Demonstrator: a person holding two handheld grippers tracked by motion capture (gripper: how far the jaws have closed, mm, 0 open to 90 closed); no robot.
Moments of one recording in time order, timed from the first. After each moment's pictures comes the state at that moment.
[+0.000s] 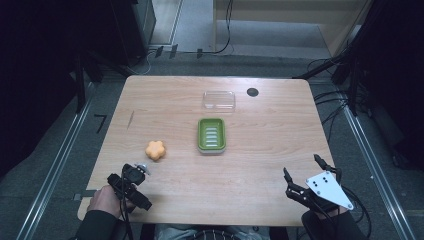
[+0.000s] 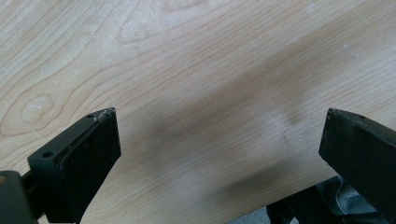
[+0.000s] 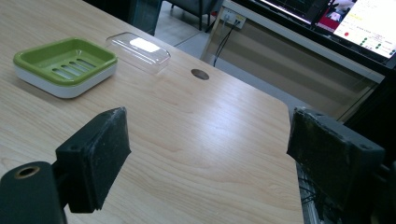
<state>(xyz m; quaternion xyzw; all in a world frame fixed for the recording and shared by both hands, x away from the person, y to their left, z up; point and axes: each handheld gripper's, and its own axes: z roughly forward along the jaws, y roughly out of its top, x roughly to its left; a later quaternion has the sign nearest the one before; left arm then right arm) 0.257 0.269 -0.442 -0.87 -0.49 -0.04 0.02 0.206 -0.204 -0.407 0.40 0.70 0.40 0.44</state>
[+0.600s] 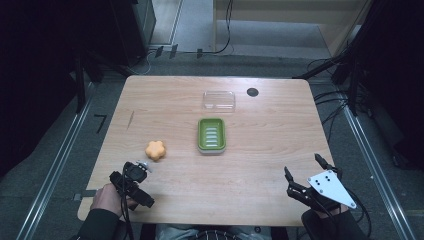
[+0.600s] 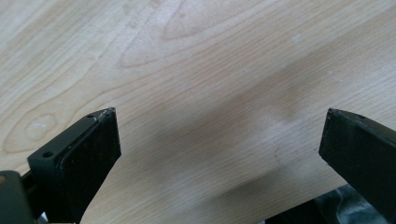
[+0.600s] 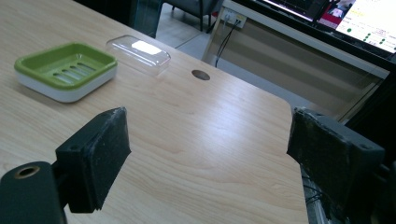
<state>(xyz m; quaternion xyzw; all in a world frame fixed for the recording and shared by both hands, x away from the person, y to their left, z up) 0.261 0.264 -0.440 -0.87 -0.49 -0.05 0.00 0.208 -0.208 -0.407 0.41 0.69 0.41 0.43</state>
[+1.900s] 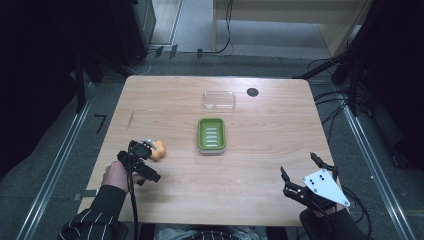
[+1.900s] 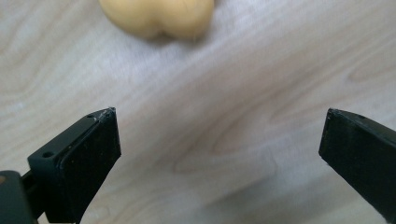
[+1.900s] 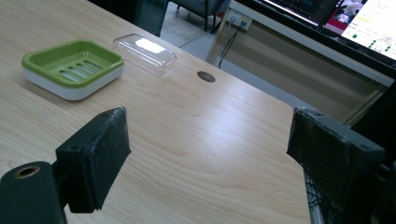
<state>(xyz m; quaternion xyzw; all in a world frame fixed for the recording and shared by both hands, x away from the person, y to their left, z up) 0.325 0.260 -0.433 -0.86 -0.50 -0.08 -0.05 0.210 -0.200 -0.407 0.39 0.70 0.40 0.43</state>
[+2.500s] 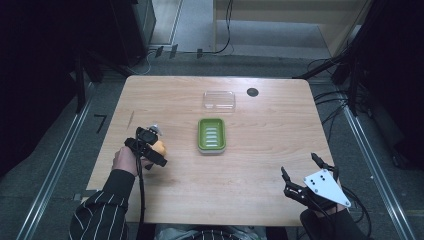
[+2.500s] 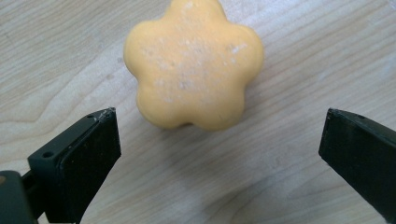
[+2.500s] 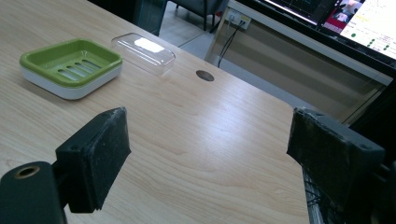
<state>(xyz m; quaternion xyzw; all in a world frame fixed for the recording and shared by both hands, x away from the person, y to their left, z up) 0.368 0.252 -0.435 -0.85 -0.52 -0.08 -0.05 0.210 -0.201 -0.407 0.40 0.70 0.40 0.43</state>
